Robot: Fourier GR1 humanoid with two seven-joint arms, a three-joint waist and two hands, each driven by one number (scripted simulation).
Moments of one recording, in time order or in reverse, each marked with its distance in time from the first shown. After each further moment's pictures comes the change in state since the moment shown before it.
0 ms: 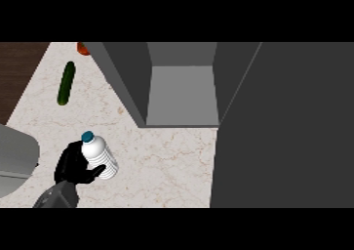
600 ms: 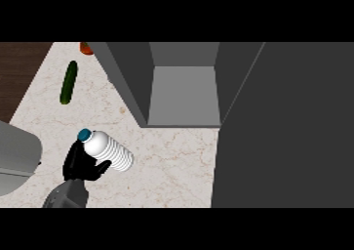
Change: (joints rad) left arm 0.112 -0.113 -0.085 -0.365 0.114 0.023 0.206; right arm -0.043 -0.021 -0.019 -0.008 -0.038 -0.011 0.034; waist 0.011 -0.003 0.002
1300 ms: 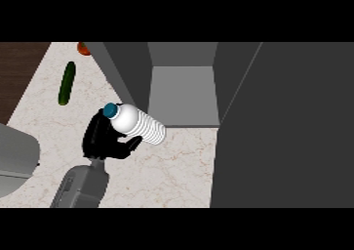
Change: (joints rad) left arm 0.001 -0.047 -0.349 -0.446 0.144 0.403 0.197; right arm -0.001 0.002 0.050 0.039 0.012 -0.017 -0.033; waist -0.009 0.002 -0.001
